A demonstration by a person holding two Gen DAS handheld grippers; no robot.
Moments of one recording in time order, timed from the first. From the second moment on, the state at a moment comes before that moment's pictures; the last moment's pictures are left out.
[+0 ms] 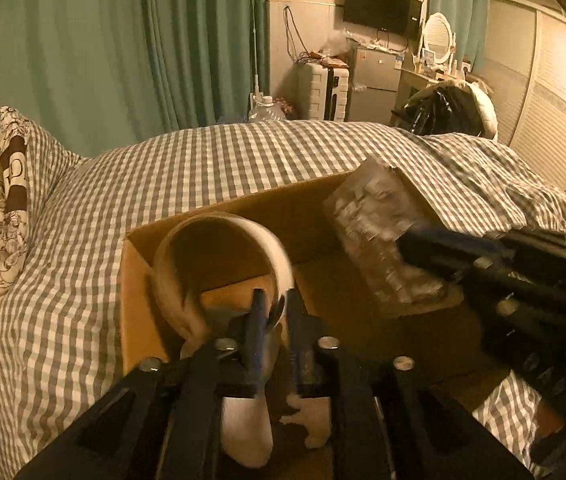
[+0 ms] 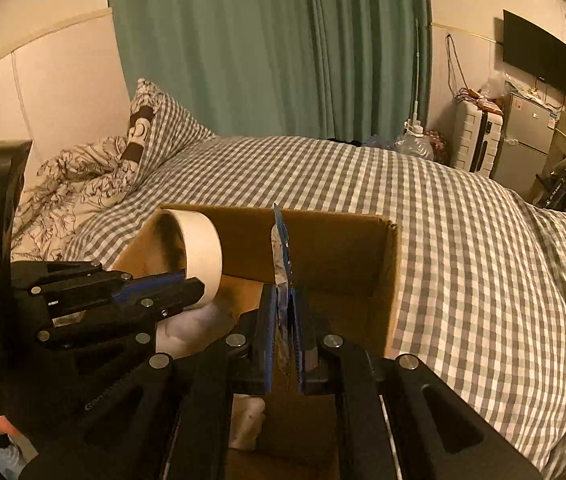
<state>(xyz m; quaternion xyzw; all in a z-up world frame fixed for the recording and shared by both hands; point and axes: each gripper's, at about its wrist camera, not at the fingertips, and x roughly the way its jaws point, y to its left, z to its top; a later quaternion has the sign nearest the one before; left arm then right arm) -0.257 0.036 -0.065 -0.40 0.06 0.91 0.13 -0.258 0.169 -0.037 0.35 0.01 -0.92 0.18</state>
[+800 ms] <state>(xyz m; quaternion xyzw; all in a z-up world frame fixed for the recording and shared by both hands) -0.068 -0.023 0.055 -0.32 0.02 0.95 0.04 -0.058 0.216 0.119 0.24 0.06 -0.95 0.17</state>
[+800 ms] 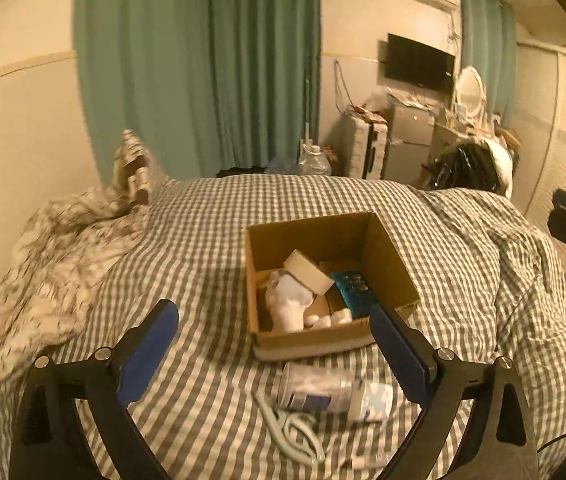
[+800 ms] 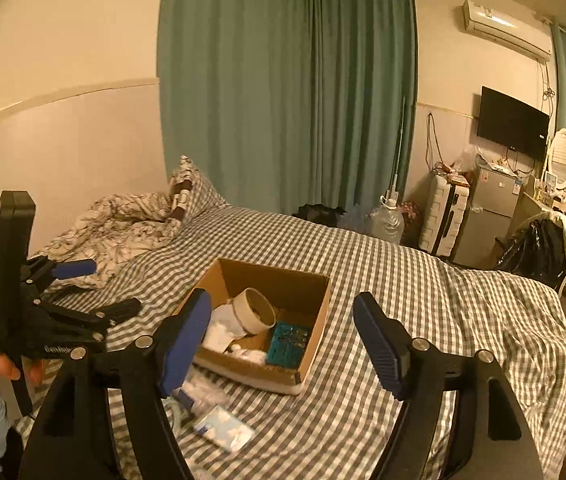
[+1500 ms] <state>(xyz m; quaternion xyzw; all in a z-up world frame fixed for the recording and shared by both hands) -0.046 0.015 -0.120 -0.42 0.08 0.91 -0.02 -0.047 0.204 -0.066 0.37 0.05 -0.92 0.15</state>
